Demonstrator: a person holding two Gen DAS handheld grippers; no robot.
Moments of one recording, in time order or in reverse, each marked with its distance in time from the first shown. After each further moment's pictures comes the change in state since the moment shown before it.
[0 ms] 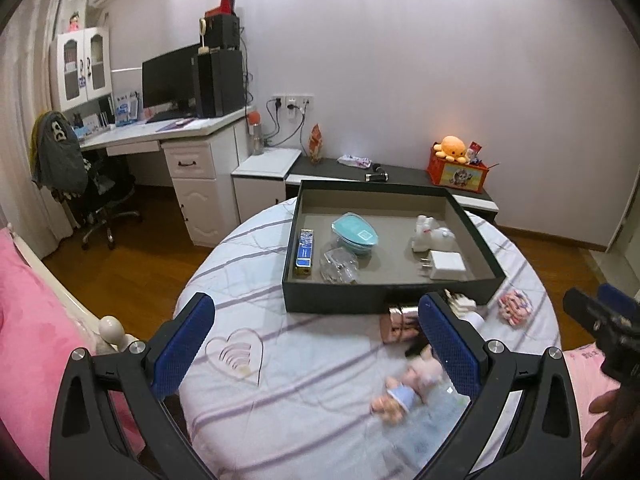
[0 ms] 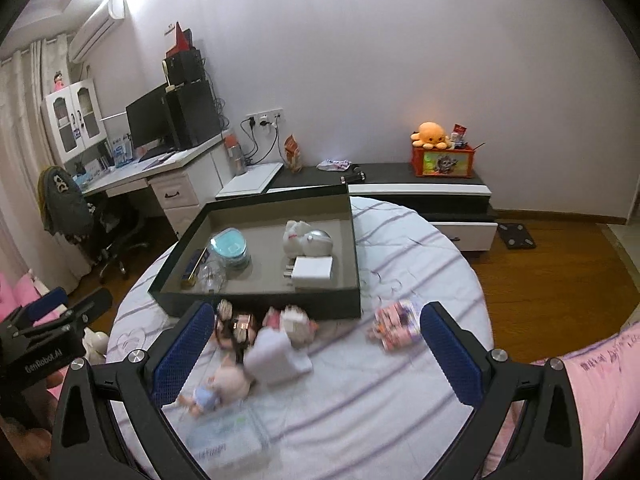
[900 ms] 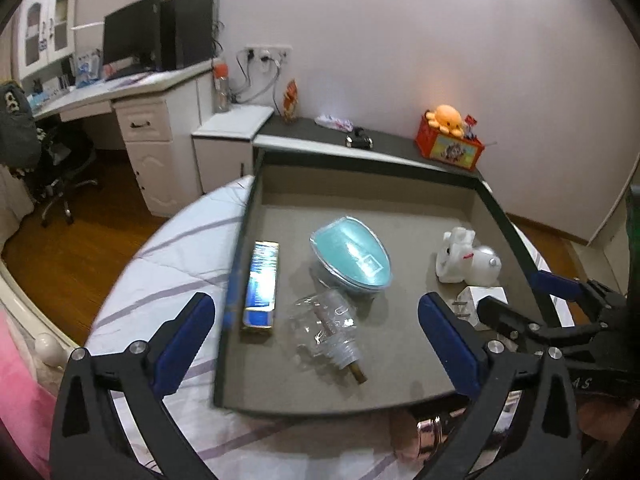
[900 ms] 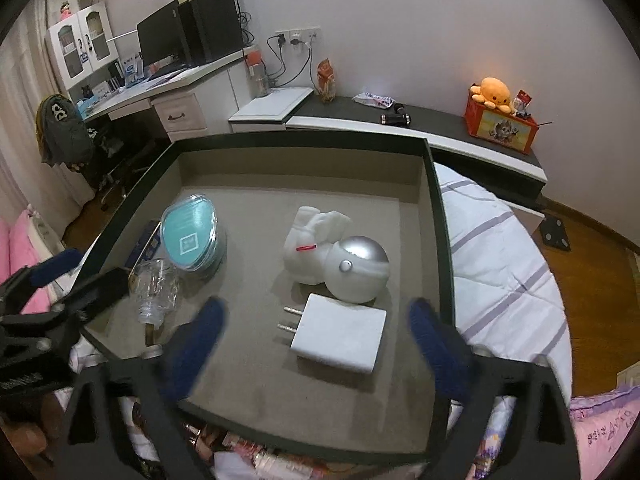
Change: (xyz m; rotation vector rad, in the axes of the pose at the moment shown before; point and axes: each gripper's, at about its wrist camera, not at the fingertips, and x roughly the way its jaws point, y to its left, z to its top) left arm 0.172 0.000 0.046 -0.034 0.150 -0.108; right arm 0.198 0.022 0.047 -0.154 0.279 0.072
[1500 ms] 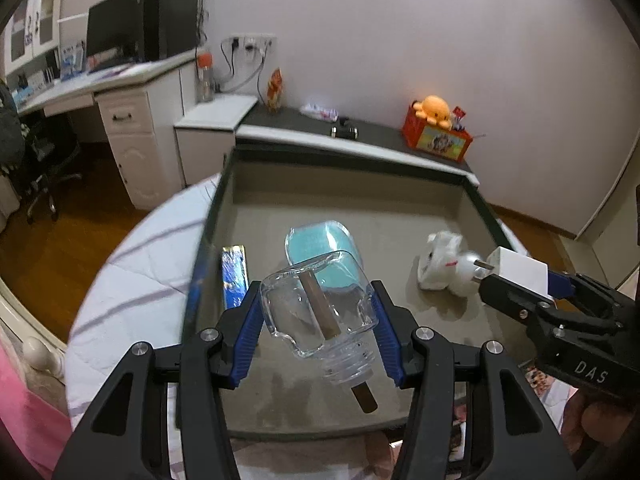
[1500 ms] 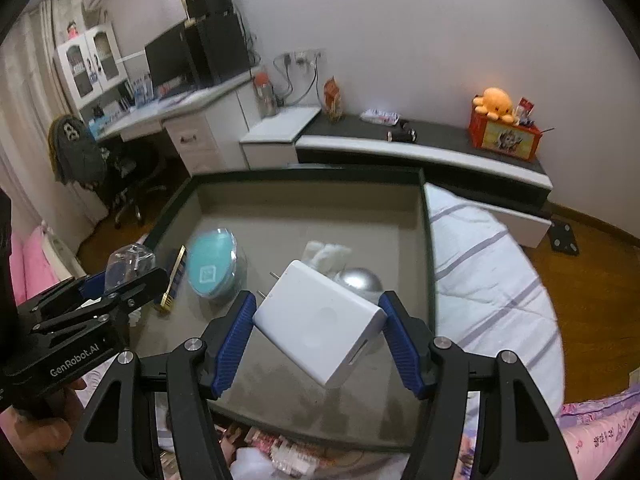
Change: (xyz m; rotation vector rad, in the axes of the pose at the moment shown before) left arm 0.029 -0.015 0.008 0.007 0.077 -0.062; right arm -0.012 -0.008 0.013 0.026 -0.037 0.055
